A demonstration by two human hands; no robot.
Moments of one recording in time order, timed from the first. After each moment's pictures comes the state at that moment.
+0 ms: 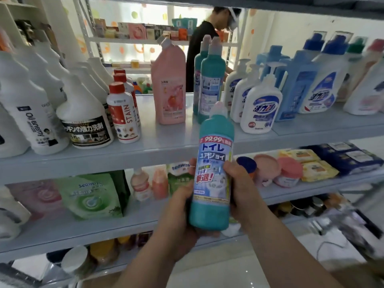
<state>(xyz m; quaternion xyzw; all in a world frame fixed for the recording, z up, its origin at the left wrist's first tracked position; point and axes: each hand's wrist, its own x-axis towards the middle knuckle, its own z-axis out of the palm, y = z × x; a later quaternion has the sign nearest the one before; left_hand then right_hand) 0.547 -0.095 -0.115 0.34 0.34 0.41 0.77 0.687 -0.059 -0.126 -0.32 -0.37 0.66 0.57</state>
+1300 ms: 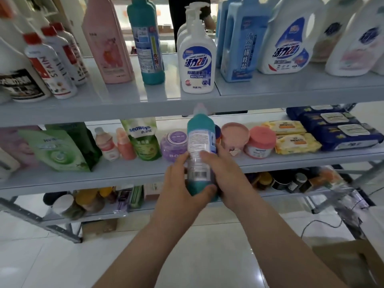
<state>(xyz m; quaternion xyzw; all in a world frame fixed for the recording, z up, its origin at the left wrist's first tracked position) 0.750 -0.168 -0.171 0.61 0.59 0.38 0.37 0.881 -0.121 -0.170 -0.47 -0.36 0.65 0.48</state>
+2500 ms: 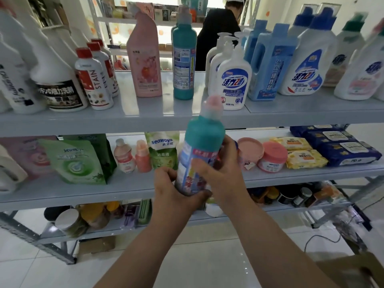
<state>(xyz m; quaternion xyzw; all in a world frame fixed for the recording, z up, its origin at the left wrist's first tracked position) 0.640 -0.135 -0.196 0.56 0.54 0.53 0.33 0.772 -0.116 -0.155 -0.39 -0.52 0.48 0.59</state>
